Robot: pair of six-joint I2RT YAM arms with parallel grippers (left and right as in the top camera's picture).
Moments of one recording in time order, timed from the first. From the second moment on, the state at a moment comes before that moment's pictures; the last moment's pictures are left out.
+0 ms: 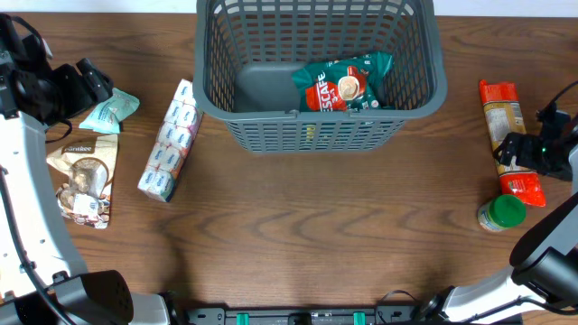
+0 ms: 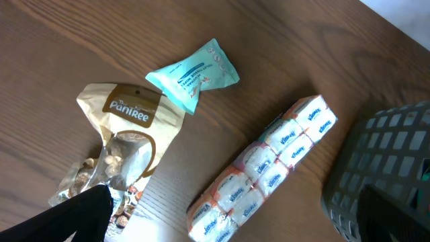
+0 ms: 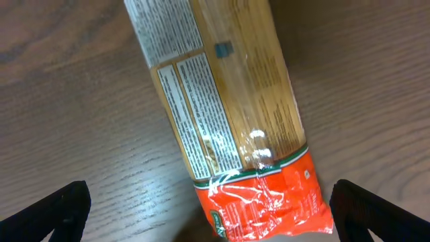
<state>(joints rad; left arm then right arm) 0.36 1.61 1.77 -1.20 0.10 -0.20 -0.64 1.84 1.35 -0.80 -0.09 -0.33</state>
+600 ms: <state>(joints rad) 0.36 1.61 1.77 -1.20 0.10 -0.20 -0.60 2.16 1.76 -1.02 -0.10 -0.37</state>
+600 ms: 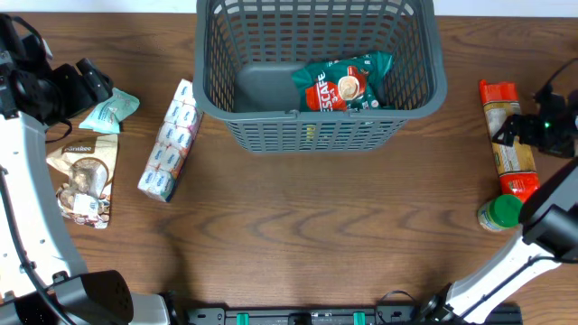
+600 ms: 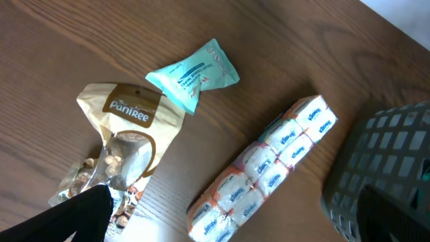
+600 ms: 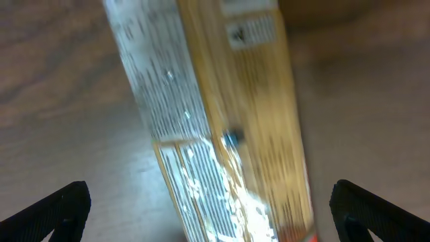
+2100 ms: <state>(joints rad) 0.36 1.61 1.77 -1.20 0.10 -0.20 -0.58 2.30 1.82 -0.97 -0.08 -0.44</state>
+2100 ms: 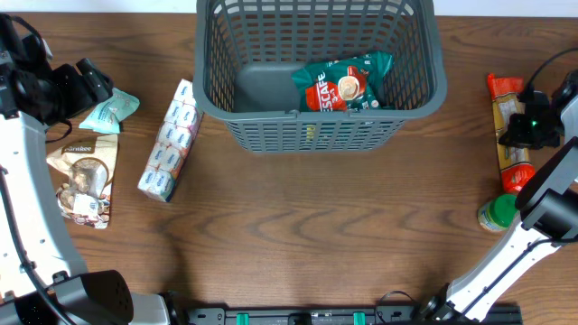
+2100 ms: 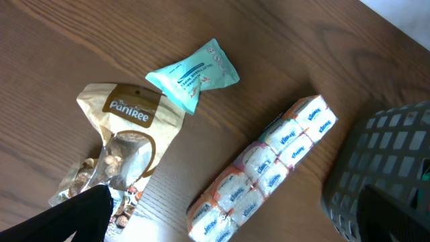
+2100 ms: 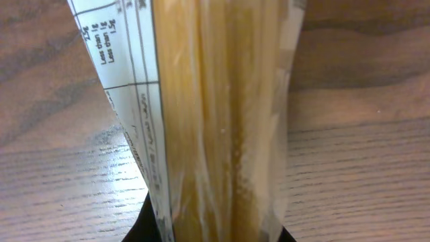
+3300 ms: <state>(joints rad) 0.36 1.61 1.77 -1.20 0.10 -0.20 -0.13 1.61 2.14 -0.82 -0.23 -0.23</state>
